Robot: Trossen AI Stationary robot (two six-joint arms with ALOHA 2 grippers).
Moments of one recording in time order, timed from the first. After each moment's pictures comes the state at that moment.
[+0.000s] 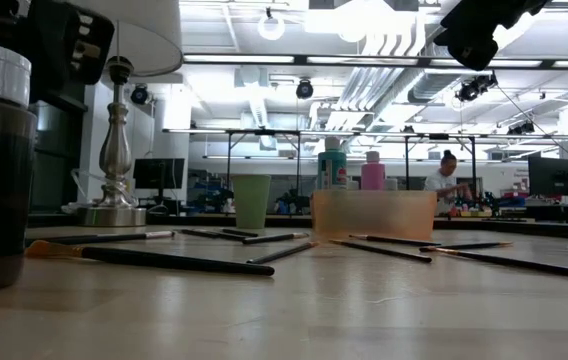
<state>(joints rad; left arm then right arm) -0.70 1.30 0.59 0.15 -0.23 0.03 -0.24 0.75 0.82 -0.56 -0.29 0.24</state>
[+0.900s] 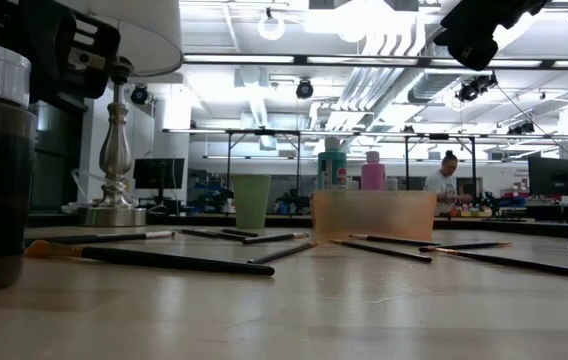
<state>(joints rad) -0.70 1.44 0.59 0.36 -0.20 0.00 -0.24 0.75 0.82 -0.56 -0.29 0.24</state>
